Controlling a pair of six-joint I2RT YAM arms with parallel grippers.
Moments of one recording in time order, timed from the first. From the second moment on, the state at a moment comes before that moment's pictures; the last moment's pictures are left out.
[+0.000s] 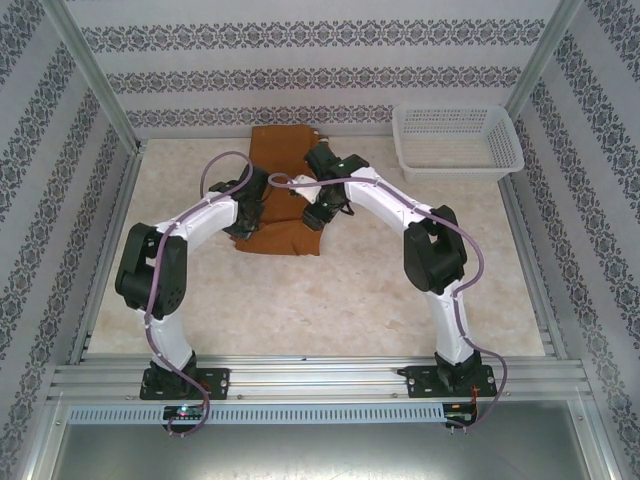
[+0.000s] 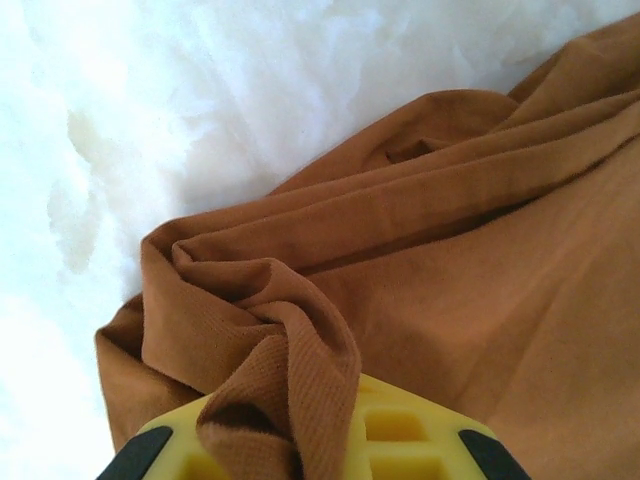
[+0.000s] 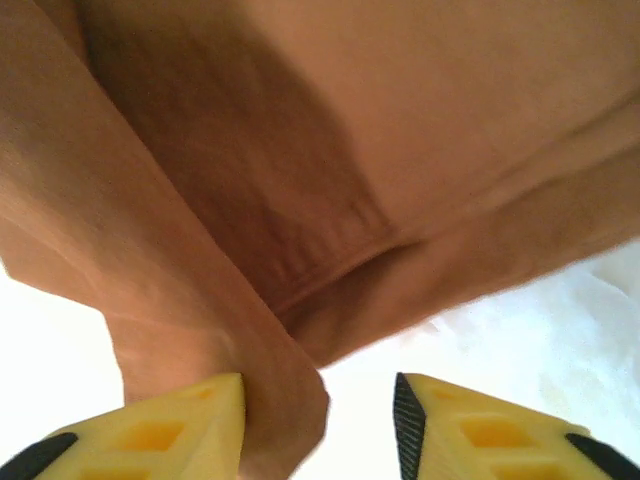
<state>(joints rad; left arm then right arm) -0.32 1.85 1.34 -0.74 -0.26 -1.44 0.58 2.16 1.91 -0.98 -0.16 -0.36</state>
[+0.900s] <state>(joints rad) -0.27 1.99 1.46 -0.79 -0.23 -1.37 0.92 1.96 1.45 -0.58 0.28 -0.51</state>
